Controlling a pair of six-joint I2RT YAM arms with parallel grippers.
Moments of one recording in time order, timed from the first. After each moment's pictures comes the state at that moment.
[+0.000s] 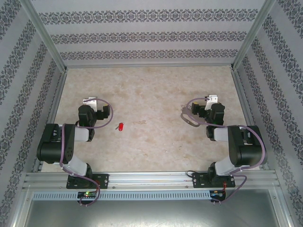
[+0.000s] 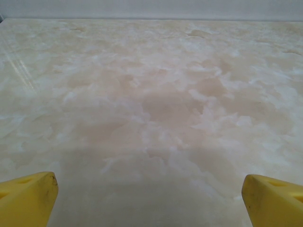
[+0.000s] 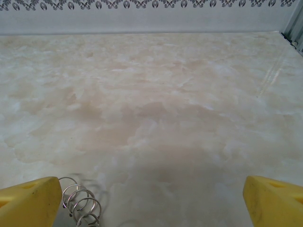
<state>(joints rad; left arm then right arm) 0.04 1.58 0.40 0.78 0.02 -0.02 -0.02 1.52 0.39 0.77 -0.05 0.03</state>
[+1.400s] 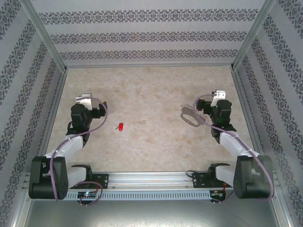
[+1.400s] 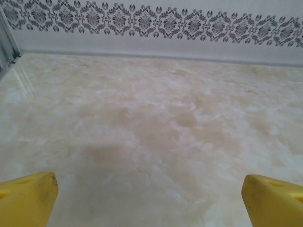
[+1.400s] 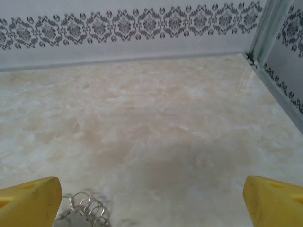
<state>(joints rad) 0.03 1.13 0.43 0.36 0.06 -0.09 -0.01 1.14 0.50 0.28 0.02 0.08</state>
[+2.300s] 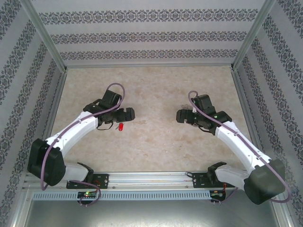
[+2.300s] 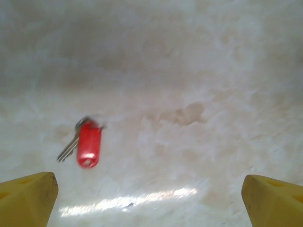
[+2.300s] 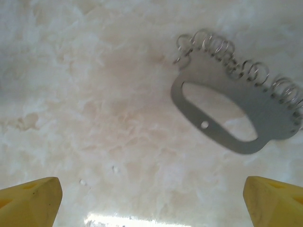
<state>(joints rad) -0.42 1.36 1.00 -0.70 0.08 -0.57 0.37 1.12 0.85 -0.68 -0.03 0.45</state>
